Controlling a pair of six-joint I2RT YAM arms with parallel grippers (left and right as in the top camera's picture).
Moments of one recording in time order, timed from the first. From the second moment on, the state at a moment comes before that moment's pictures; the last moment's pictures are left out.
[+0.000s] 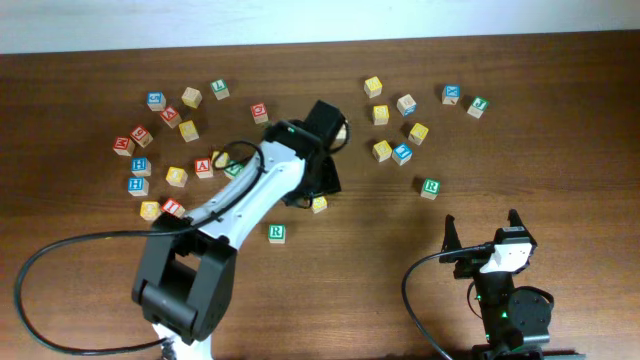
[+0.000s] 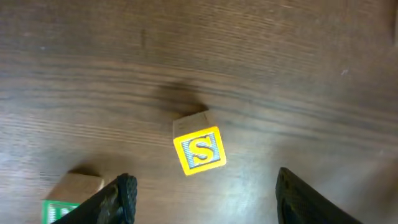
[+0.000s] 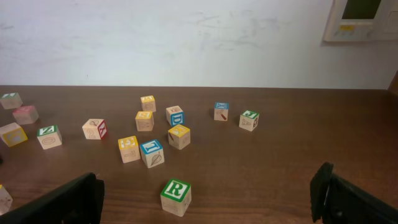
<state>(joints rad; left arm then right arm) -0.55 1.97 1.55 -0.97 0.00 -0.76 0.02 0.01 0.01 -0.08 0.00 0.02</state>
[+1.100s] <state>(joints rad) -0.59 1.97 1.32 -0.67 -0.12 -0.91 0.02 0.01 0.01 -0.08 0.00 0.01</state>
